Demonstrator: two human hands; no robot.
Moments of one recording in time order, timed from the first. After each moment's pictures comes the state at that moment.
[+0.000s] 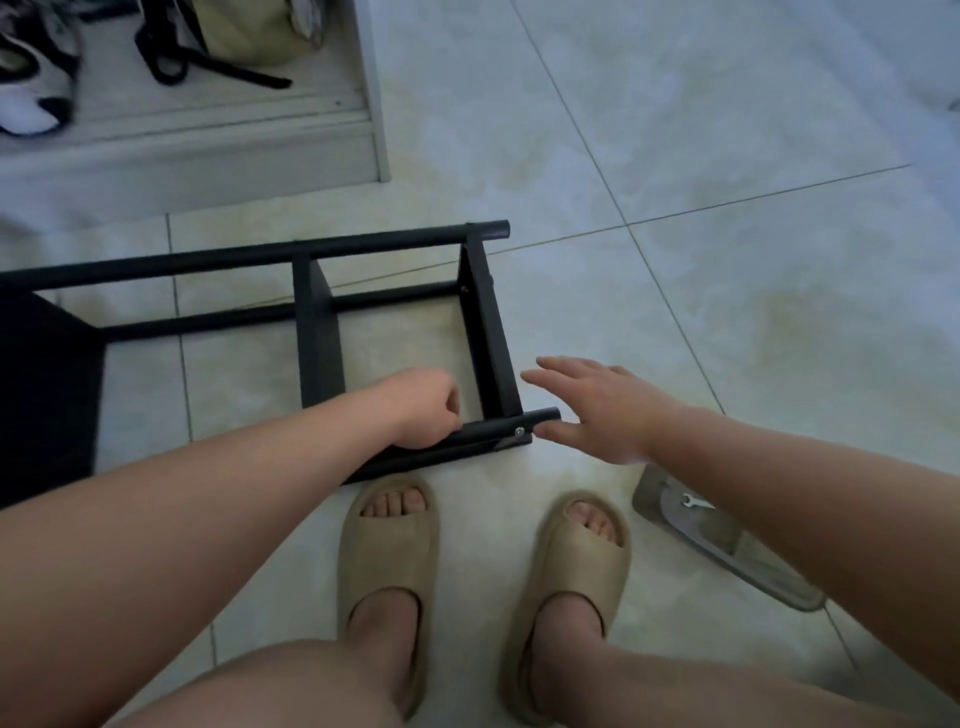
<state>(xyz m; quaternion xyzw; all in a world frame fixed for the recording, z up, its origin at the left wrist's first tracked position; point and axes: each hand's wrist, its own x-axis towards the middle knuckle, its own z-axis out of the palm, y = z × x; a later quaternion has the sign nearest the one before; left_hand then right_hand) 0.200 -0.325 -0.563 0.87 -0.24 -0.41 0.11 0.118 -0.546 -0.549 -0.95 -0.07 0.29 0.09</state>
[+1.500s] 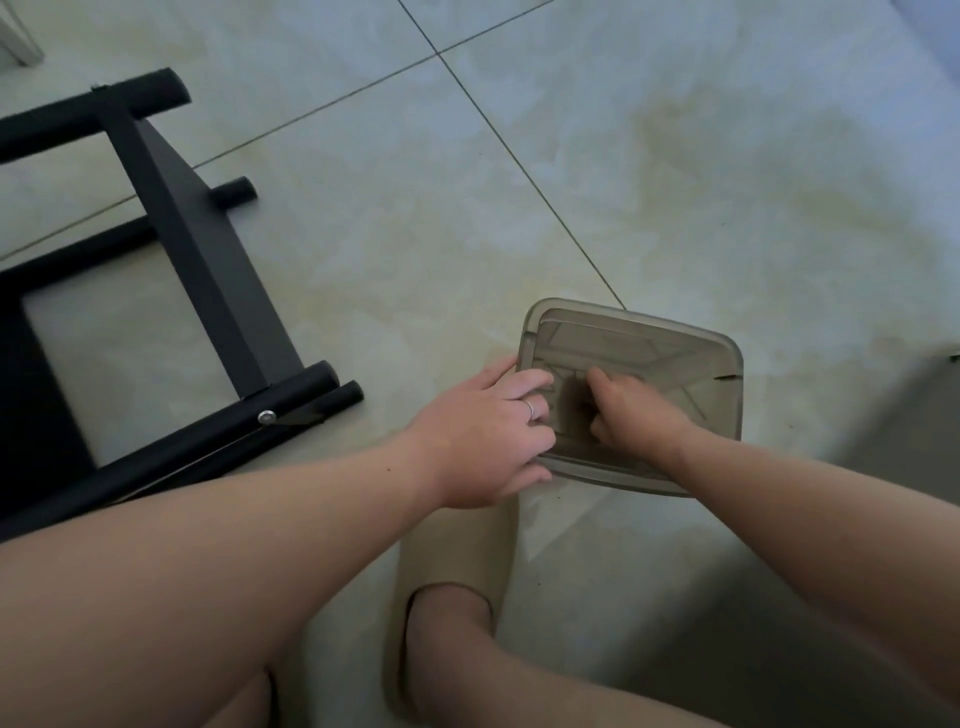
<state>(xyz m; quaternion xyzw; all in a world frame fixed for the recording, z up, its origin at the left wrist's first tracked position) 0.077 -0.527 -0.678 0.68 -0.71 -0.16 0.06 -0.046 -0.733 -0.728 -0.91 0.21 0.34 0.10</state>
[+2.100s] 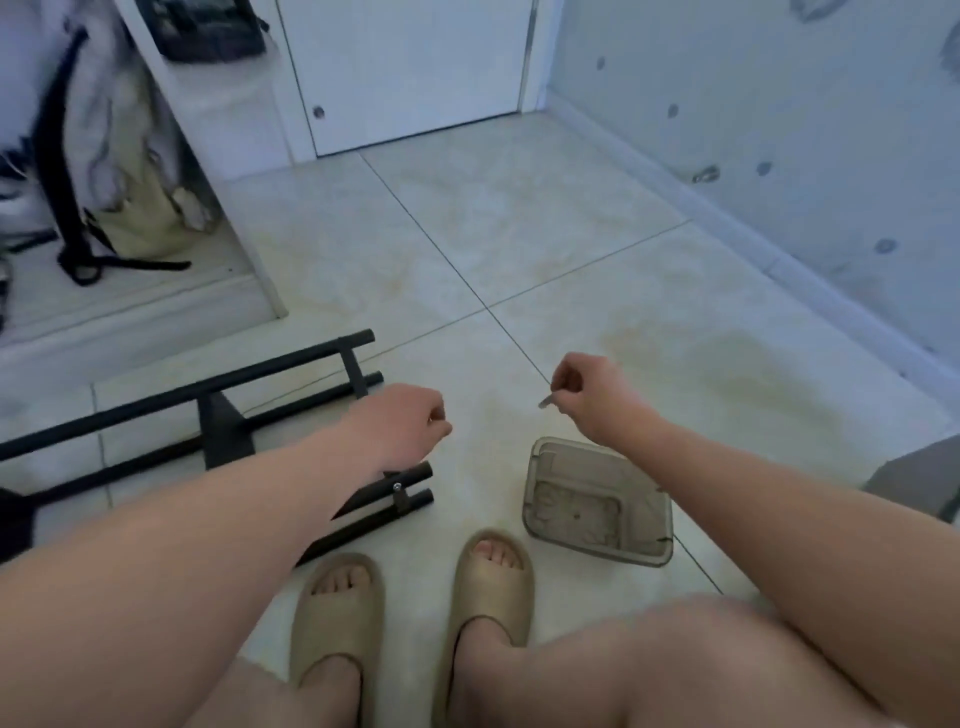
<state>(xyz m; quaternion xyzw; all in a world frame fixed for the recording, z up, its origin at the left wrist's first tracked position) 0.142 -0.434 -0.445 0.89 -0.38 -0.22 0.07 0.026 -0.653 -0.436 -0.91 0.27 0.01 0.32</state>
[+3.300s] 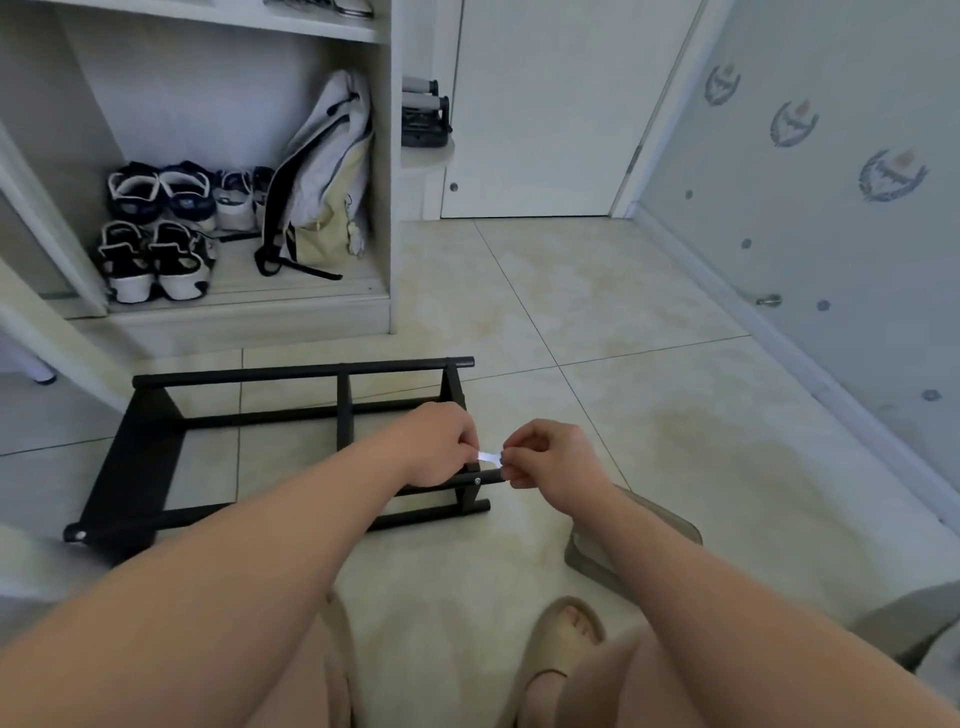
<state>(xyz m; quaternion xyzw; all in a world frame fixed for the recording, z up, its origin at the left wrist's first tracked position) 0.089 -0.297 -0.374 0.90 -0.31 -0.24 0.22 0.001 -0.465 -0.384 -0.81 0.21 0.03 0.54</state>
